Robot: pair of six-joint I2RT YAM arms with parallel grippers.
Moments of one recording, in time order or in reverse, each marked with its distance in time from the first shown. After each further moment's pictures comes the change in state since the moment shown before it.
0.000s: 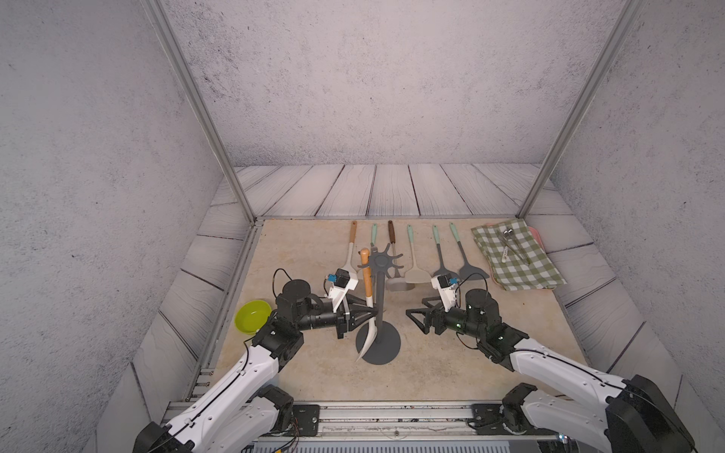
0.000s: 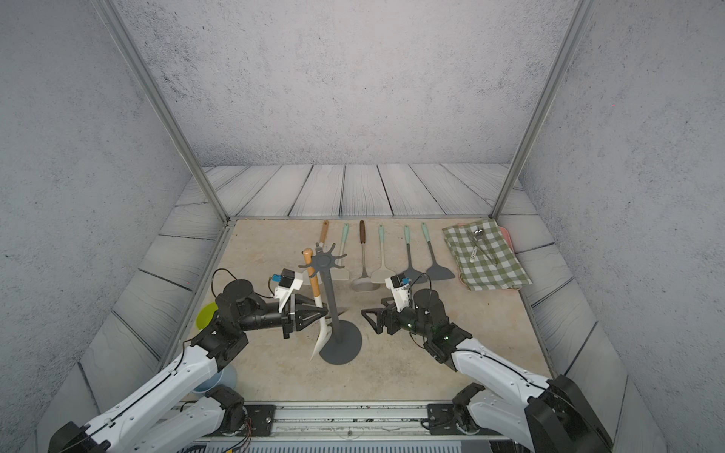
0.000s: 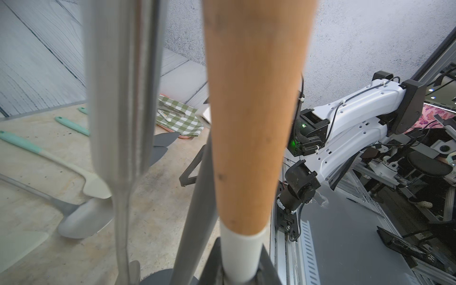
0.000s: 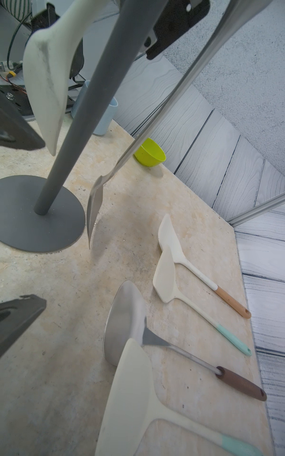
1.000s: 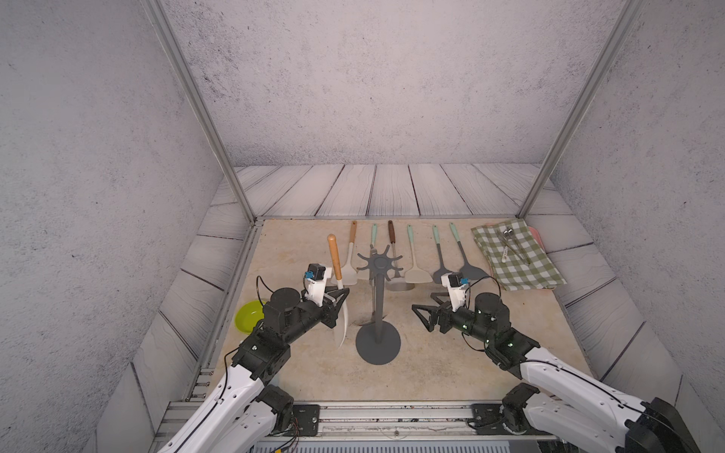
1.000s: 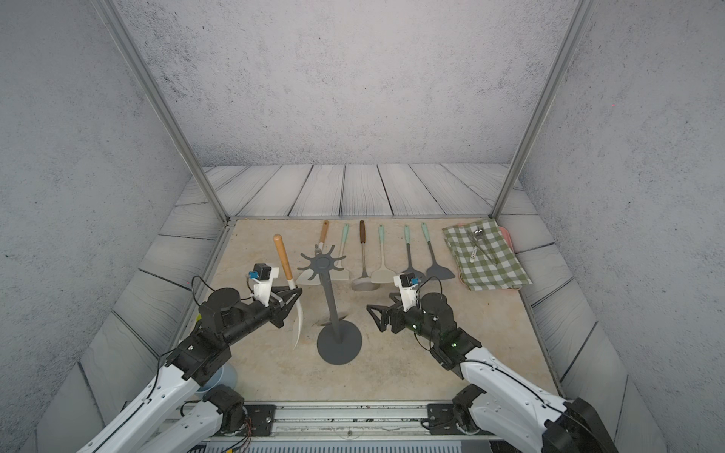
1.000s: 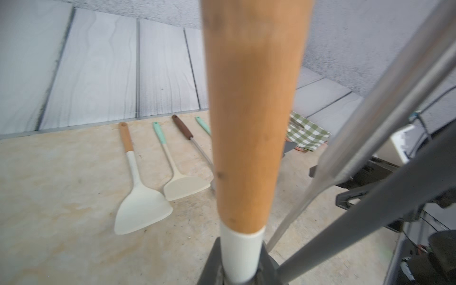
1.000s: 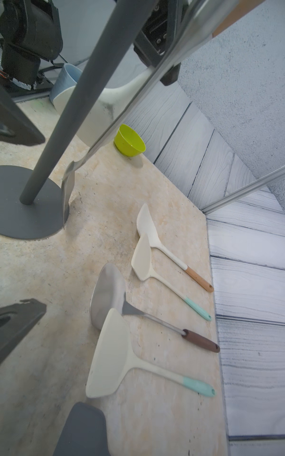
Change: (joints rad) left arm -0.005 -0.163 0.059 -0.325 -0.692 0.016; right arm 0.000 -0.147 -0.028 -0.039 0.134 -0.009
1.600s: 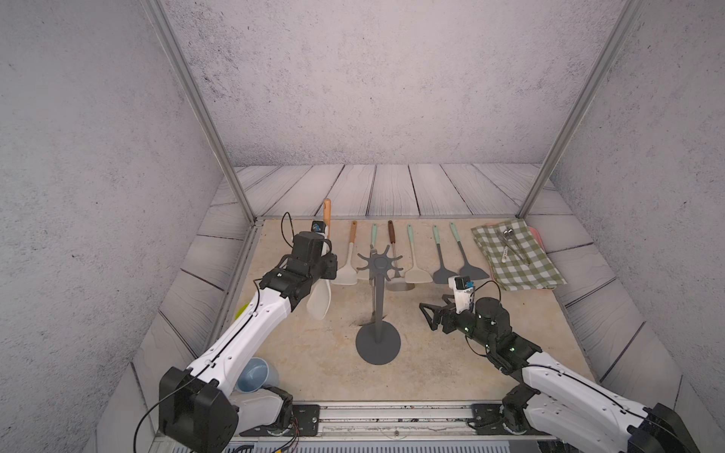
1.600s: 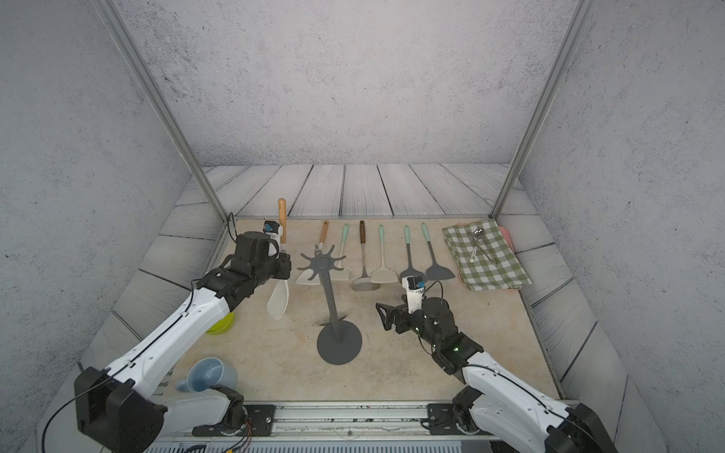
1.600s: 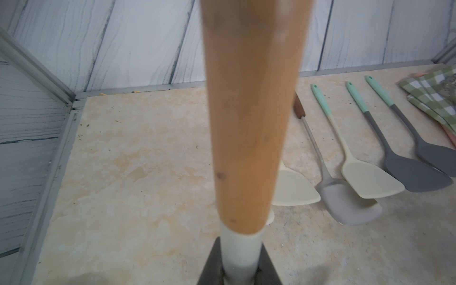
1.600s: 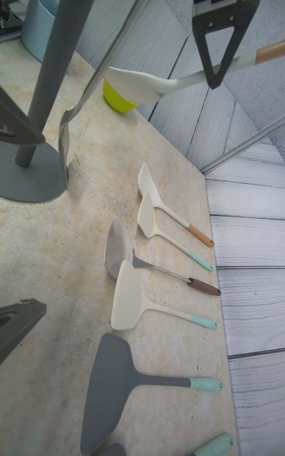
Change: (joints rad) left arm 0.122 0.594 0.536 -0.329 -0.345 0.037; right arm 0.000 -0.022 -0.036 -0.042 0.167 -0.007
